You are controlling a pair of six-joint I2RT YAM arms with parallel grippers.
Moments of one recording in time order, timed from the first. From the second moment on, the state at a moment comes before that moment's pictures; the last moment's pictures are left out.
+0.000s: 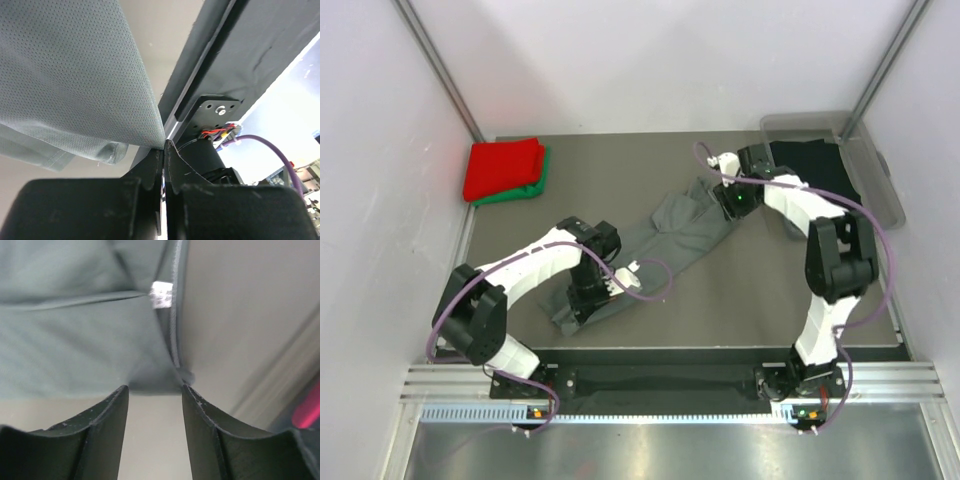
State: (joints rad) left arm -0.63 1.52 1.06 -1.31 0.26 0.59; right arm 0.25 1.84 1.38 -0.55 -0.12 -0.36
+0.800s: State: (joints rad) left arm -0.72 1.56 1.02 -1.30 0.35 0.56; right arm 0.21 2.26 1.84 -0.79 -0.19 -0.31
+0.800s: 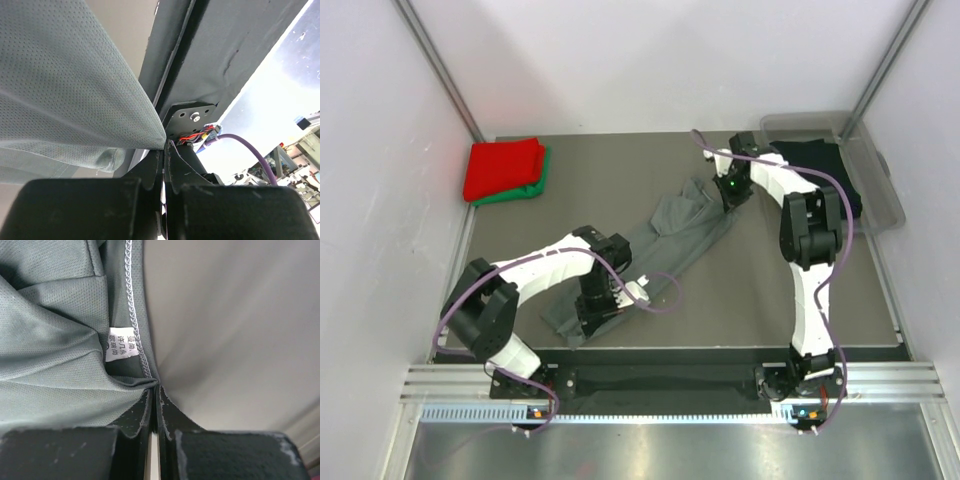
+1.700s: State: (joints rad) left arm -0.94 2.31 1.84 -1.31 0.49 0.60; right arm 0.24 2.58 2.33 -0.51 -0.16 -0.38
